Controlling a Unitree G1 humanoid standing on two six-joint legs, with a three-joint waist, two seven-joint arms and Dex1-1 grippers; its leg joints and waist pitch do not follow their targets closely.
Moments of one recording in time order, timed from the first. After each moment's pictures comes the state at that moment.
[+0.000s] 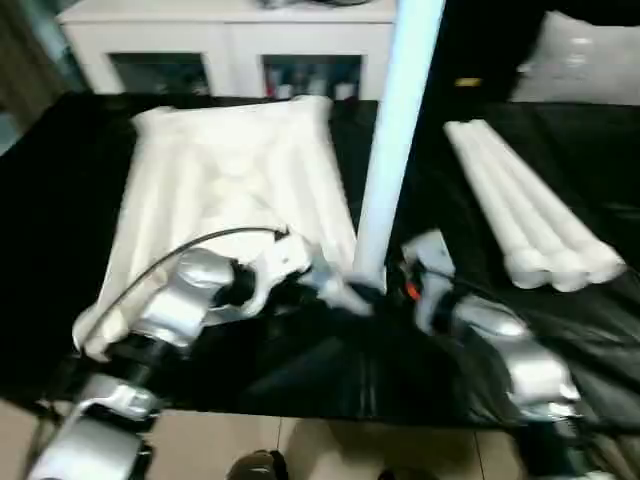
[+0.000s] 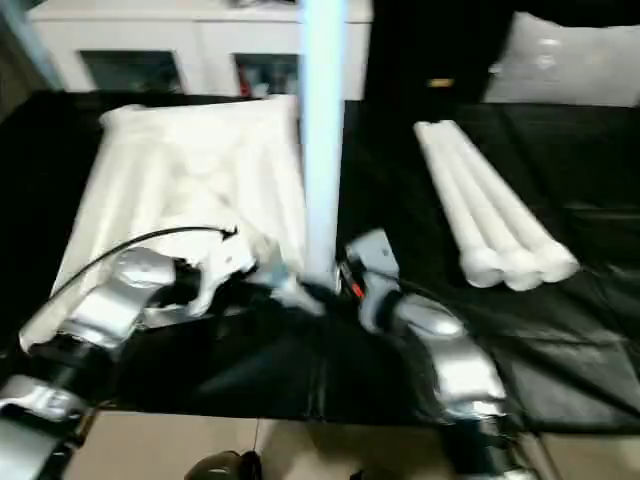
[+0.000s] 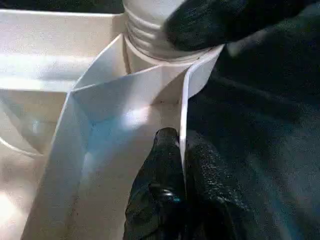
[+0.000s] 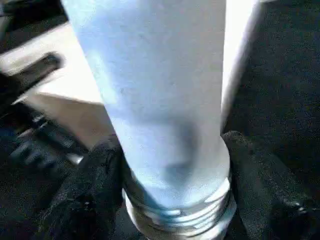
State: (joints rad) left arm -0.57 0.25 -0.28 0.44 0.09 0.33 -0.98; right arm -0.29 -0.10 0.07 0.11 0.10 0.44 0.51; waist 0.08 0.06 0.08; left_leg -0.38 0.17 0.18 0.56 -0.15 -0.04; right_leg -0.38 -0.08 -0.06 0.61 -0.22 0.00
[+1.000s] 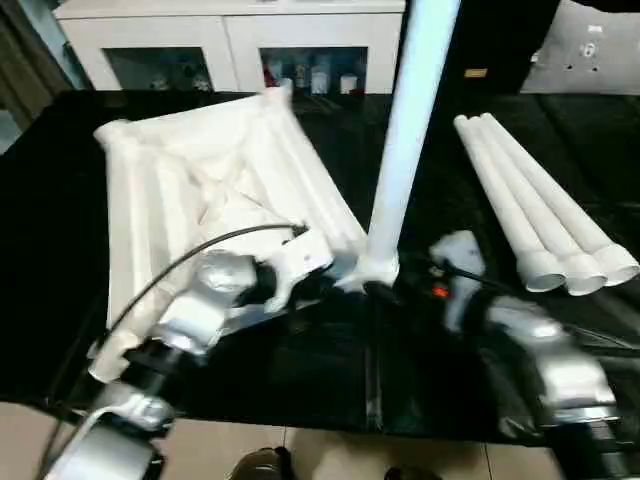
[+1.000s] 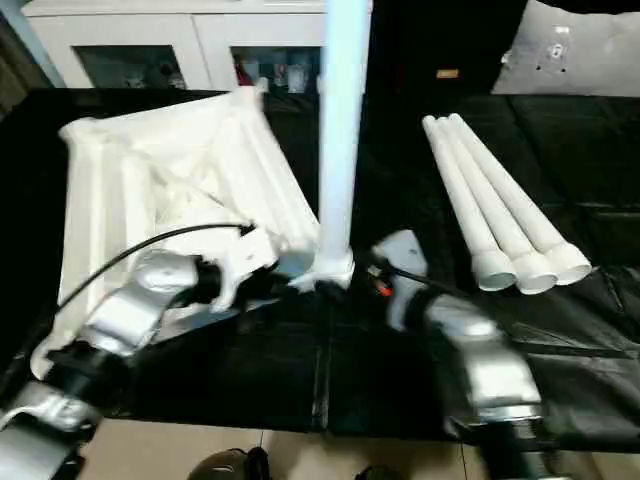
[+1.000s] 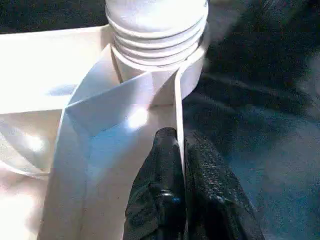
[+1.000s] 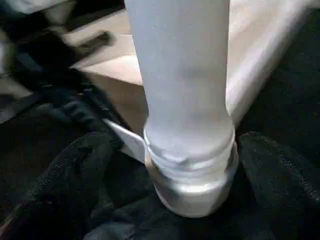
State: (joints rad) left arm -0.54 0.34 -0.33 0.37 0.06 0.20 -1.11; right arm -0.24 -0.38 0.05 0.08 0.25 0.31 0.95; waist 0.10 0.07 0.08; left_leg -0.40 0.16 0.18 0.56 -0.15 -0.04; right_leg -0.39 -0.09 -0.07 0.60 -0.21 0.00
